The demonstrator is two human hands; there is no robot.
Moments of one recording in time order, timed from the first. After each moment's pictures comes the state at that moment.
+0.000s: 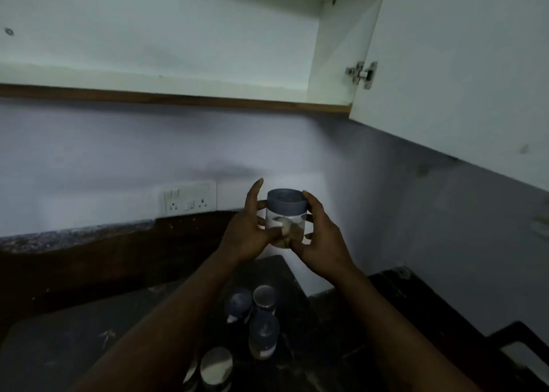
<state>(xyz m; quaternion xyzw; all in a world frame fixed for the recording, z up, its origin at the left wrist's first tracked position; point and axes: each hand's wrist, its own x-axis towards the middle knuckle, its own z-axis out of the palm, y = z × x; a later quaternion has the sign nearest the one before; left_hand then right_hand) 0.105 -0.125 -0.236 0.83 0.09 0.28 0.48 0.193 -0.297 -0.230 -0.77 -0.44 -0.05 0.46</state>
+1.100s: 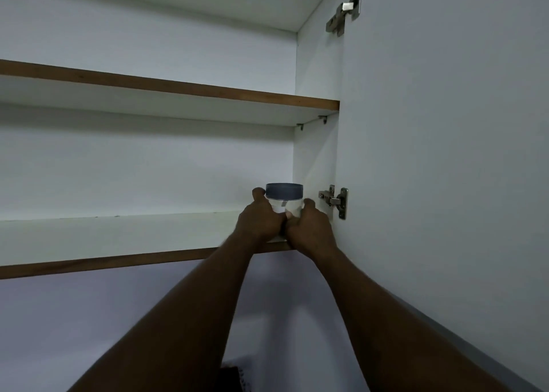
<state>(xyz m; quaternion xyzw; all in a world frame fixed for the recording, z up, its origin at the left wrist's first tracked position) 0.403 -0.061 0.012 0.84 0.23 0.37 0.32 0.476 -0.168 -0.005 -0.78 -0.36 -0.12 0.49</state>
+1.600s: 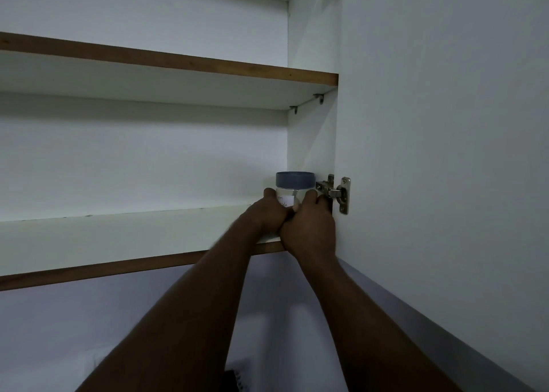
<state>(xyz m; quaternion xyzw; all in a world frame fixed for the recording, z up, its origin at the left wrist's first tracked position) 0.462 -0.046 0.015 0.88 0.21 0.25 0.34 0.497 -0.148 -0.022 -0.80 -0.30 -0.26 0.45</state>
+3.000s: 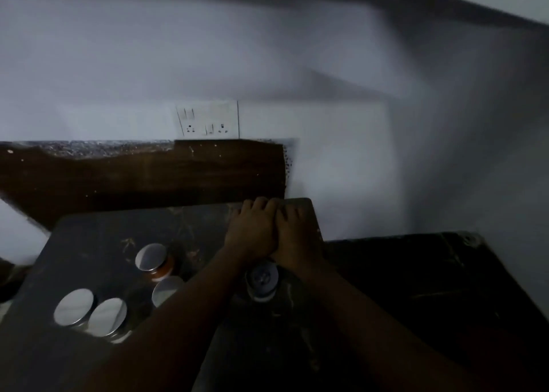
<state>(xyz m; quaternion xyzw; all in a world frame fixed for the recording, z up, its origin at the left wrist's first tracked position) 0.178 -0.147 -0.386 0.95 0.29 0.05 0.12 0.273 -0.239 -0.402 -0.82 -0.56 0.02 0.12</state>
